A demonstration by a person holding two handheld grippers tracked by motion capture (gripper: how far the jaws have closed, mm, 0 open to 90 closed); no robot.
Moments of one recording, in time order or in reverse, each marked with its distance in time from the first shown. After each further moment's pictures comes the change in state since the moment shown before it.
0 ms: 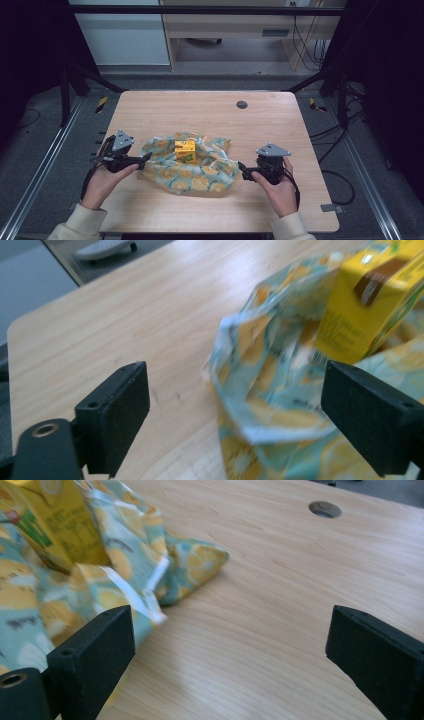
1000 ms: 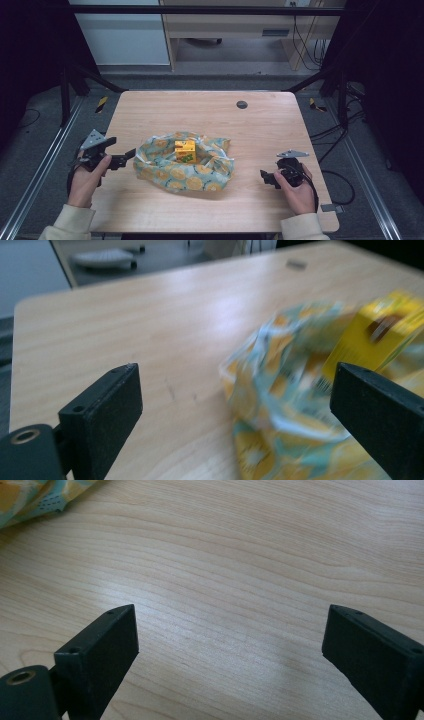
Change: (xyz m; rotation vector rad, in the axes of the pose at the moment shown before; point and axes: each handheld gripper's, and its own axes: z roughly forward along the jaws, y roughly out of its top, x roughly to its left) left arm 0.042 -0.022 -0.026 -0.190 -0.070 -0.218; right arm -0.059 -0.048 0.002 0.236 -0.059 0.145
